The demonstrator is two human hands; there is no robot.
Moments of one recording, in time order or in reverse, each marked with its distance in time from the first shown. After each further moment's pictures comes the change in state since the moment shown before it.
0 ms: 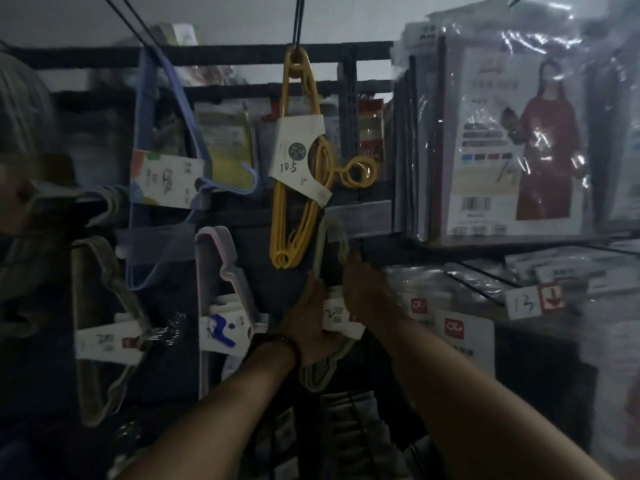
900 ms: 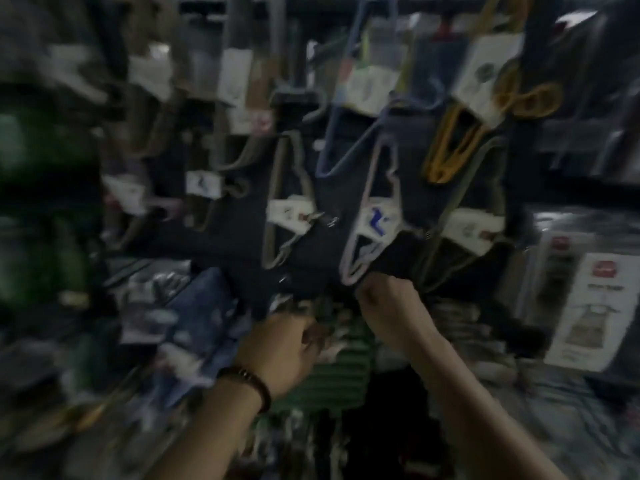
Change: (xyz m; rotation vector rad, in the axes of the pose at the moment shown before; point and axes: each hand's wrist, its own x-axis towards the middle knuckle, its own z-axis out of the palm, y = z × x) left_hand -0.393 -0.050 -0.133 0.115 -0.094 -0.460; right_hand -0.276 -0.192 0.017 0.141 -0.335 -0.246
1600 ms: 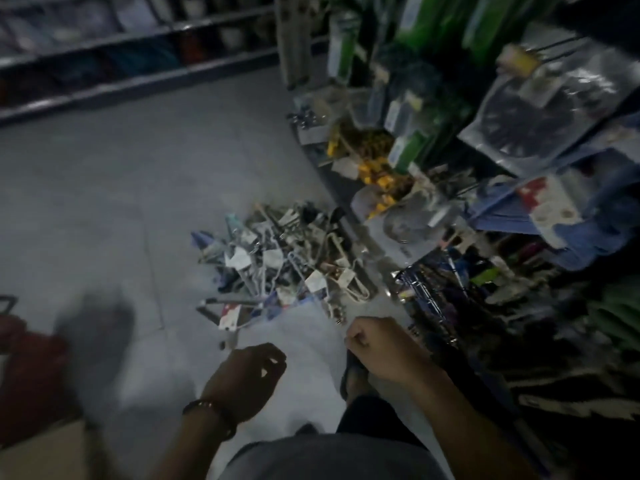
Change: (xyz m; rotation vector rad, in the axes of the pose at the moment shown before) left_hand -0.560 -0.342 0.079 -0.361 -0.167 -1.203; right_hand -0.304 -0.371 0.418 0.100 -1.222 -0.599
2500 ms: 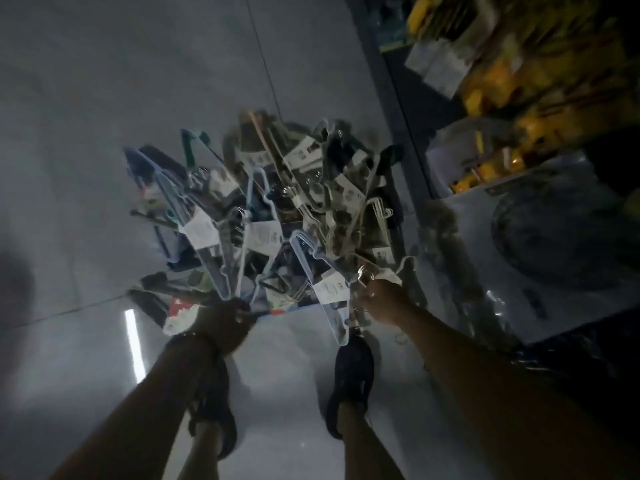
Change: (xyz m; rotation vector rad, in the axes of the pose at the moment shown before) left_hand 0.593 -0.250 0.109 -0.100 -0.231 -0.517; right_hand 0.655 0.204 0.173 -0.122 -0.410 0.333
